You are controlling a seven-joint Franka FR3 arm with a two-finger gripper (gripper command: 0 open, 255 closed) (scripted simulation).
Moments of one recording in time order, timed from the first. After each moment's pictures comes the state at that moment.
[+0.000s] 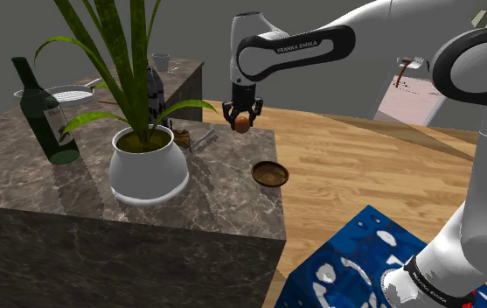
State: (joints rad) arm 0.11 0.39 0.19 -1.53 -0.17 1.91 0.57
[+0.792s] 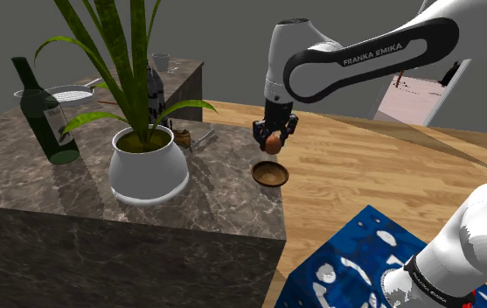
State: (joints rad) arm 0.10 -0.08 0.22 -2.14 -0.08 2.06 0.59
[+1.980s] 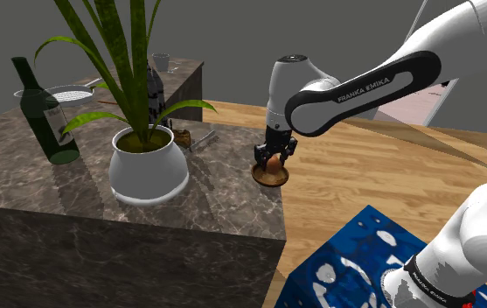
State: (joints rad) arm 0.10 -0.05 0.22 -2.30 -0.10 2.25 0.62
